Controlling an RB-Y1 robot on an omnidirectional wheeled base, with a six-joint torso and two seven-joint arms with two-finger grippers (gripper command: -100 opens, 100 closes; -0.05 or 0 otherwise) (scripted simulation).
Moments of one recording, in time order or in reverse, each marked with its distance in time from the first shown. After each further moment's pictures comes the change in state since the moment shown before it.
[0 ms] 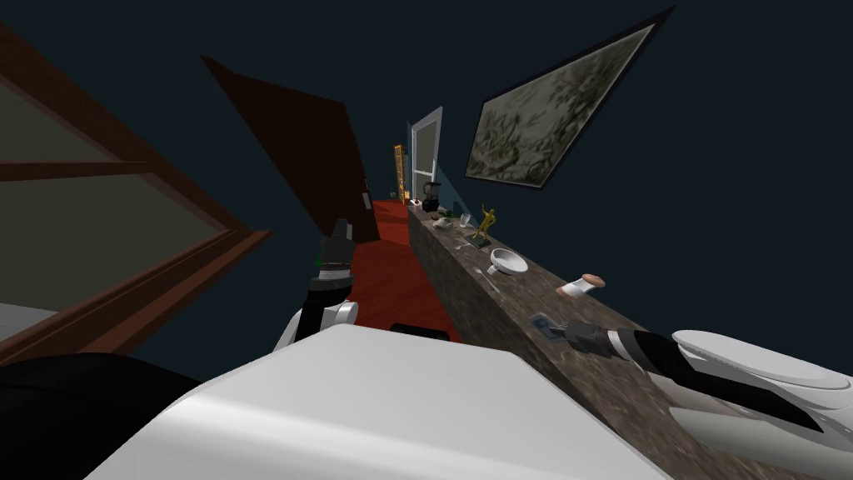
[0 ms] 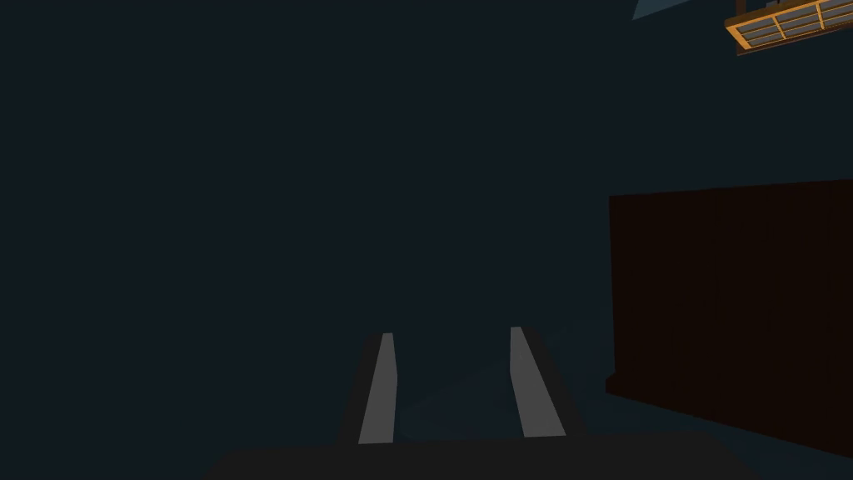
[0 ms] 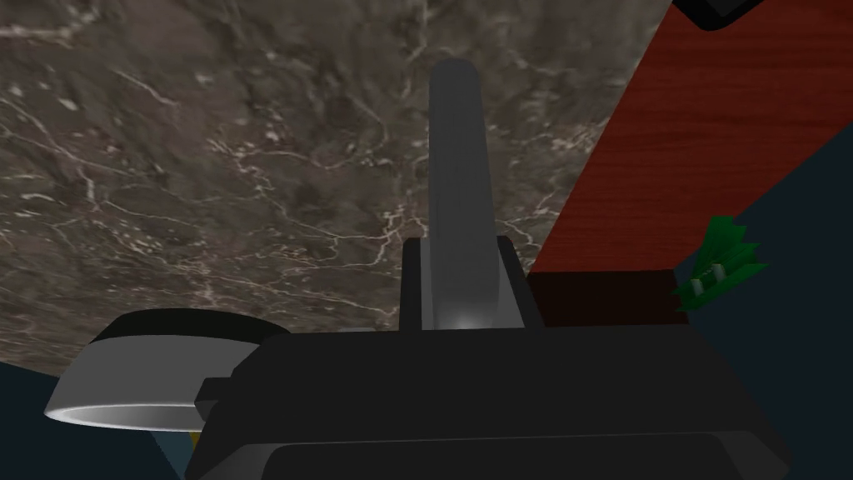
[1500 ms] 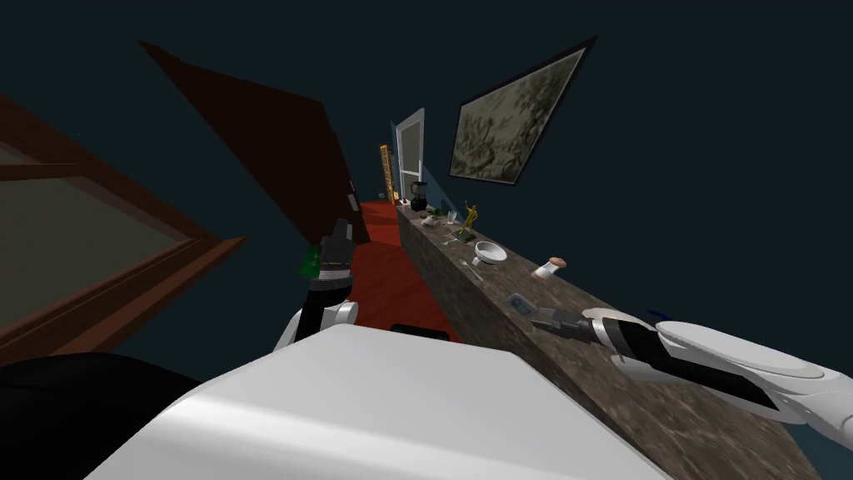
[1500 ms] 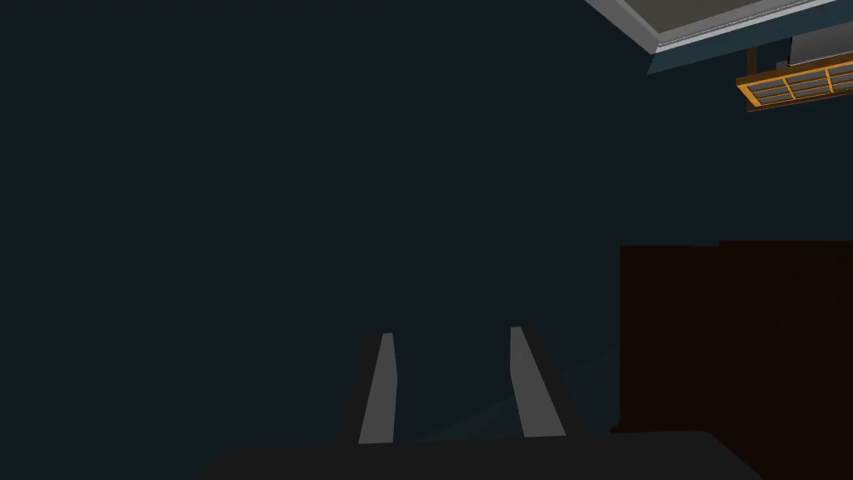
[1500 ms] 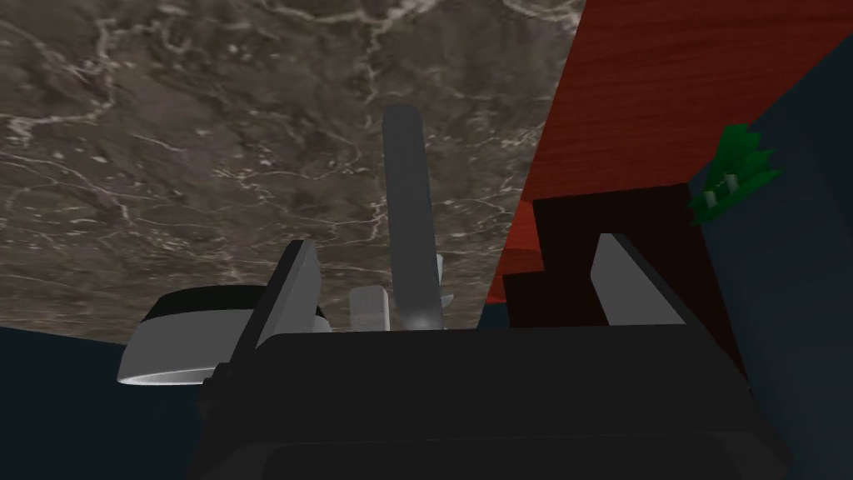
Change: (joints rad) left arm 0.000 0.000 0.000 0.000 0.000 0.000 0.000; right arm -0.022 0.042 -0.056 -0.055 -0.048 -0.035 -0.015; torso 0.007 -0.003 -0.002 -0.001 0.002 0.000
